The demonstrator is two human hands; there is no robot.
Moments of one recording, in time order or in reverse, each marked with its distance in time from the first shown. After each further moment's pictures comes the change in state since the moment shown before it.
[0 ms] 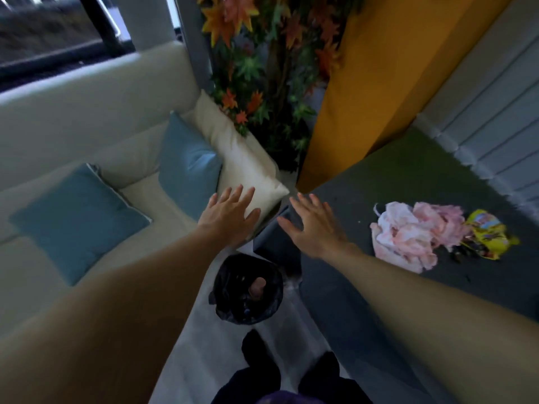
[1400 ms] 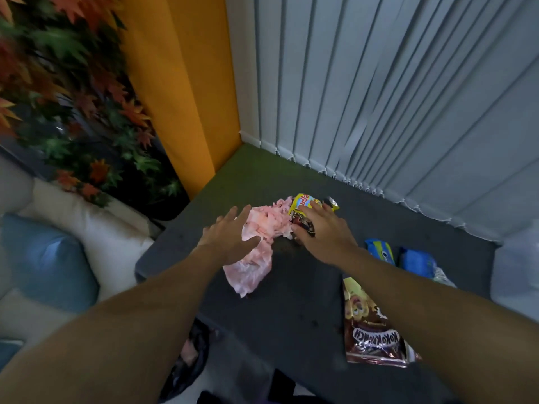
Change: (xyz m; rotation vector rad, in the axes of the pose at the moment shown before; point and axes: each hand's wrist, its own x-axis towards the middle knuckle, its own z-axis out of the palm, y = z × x) left_hand 0.063 0.356 0.035 0.089 -0.153 0.348; right_hand -0.189 0.311 -0.101 0.100 0.344 0.447
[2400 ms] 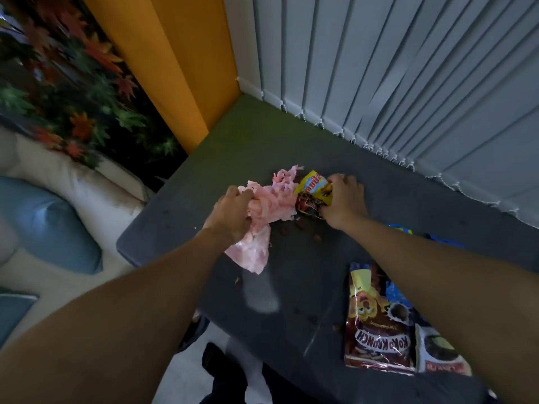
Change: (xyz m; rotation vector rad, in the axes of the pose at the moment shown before) left_hand 0.068 0.006 0.047 -0.075 0.080 -0.040; right_hand 0.084 0.065 0.044 0.059 -0.083 0.286
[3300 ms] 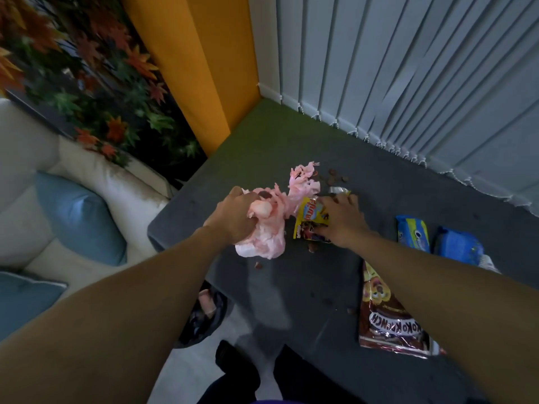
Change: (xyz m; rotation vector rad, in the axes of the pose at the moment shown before) left_hand -0.052 -0.022 -0.022 -0.044 -0.021 -0.001; right_hand -0.058 -0.007 0.028 -0.124 -0.128 -0.214
